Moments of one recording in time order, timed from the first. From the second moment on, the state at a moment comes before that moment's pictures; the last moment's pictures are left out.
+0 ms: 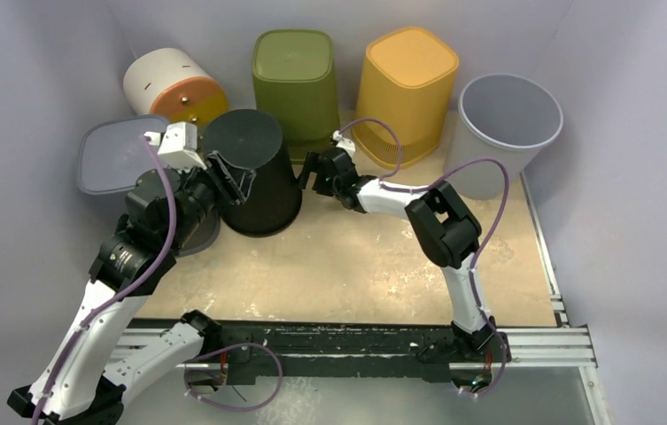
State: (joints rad) left arm -0.52 0.82 1.24 -0.63 -0.20 -0.51; right arm 0.69 2.12 1.41 0.11 0.18 0.75
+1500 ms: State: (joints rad) left arm -0.52 0.74 1.10 -0.62 -0.16 -0.52; right arm 0.09 1.66 1.63 -0.51 0.35 0.02
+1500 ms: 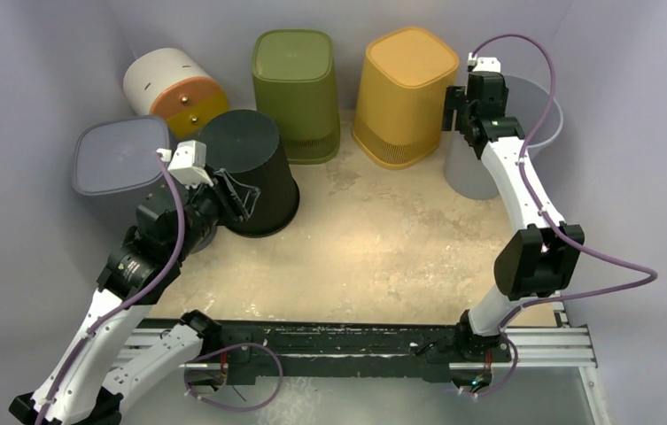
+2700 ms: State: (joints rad) left arm -0.52 0.67 1.08 -0.67 -0.20 -0.55; right arm 0.09 1.32 1.50 -0.48 -0.08 0.23
